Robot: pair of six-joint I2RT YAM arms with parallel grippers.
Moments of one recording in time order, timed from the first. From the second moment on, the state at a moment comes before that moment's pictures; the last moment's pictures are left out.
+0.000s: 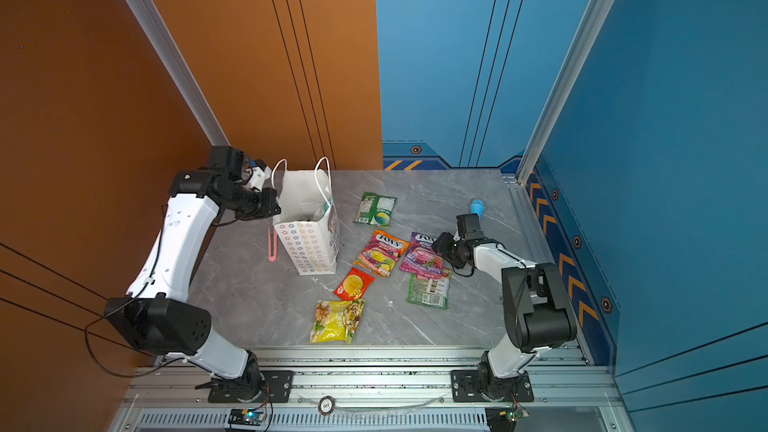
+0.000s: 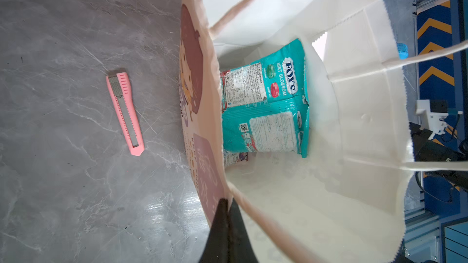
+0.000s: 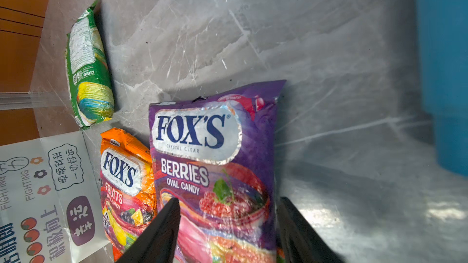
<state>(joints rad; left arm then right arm) -0.01 1.59 1.78 -1.26 0.28 -0.12 0.12 1.62 0.85 -0.20 -0.29 0.73</state>
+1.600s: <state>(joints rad) -0.02 1.57 1.74 -1.21 0.30 -0.12 0.45 1.52 1.51 -0.41 -0.19 0.72</state>
